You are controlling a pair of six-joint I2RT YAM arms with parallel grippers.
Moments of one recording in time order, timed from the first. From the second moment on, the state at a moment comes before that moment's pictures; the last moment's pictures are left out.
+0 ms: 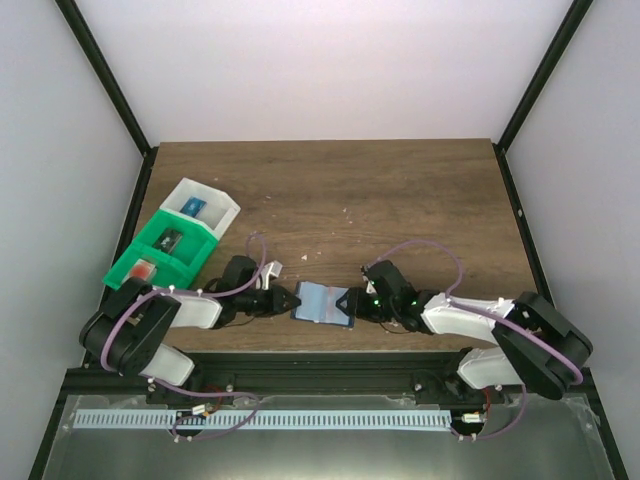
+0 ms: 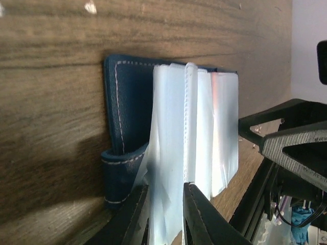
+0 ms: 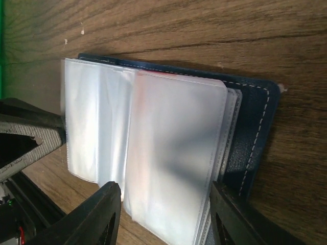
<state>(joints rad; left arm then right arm) -0.52 1.48 0.32 0.38 0.66 -0.75 0.77 1.31 0.41 0.09 -0.27 0.93</state>
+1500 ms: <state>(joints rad) -0.60 1.49 0.26 0.49 0.65 -0.84 0.77 1.33 0.43 0.12 -0.33 0.90</state>
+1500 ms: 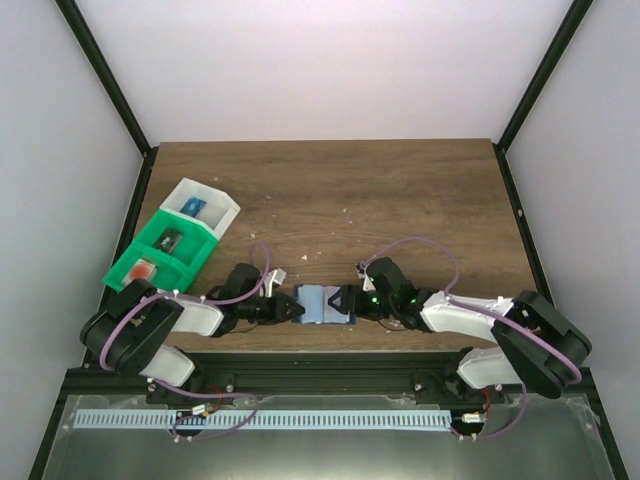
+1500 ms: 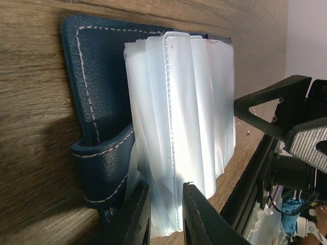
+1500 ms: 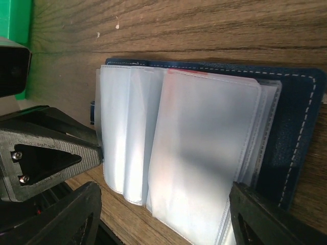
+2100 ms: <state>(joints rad) -0.60 1.23 0.33 0.24 0.56 -0.85 0.77 1.23 0.40 0.20 -0.37 0.95</state>
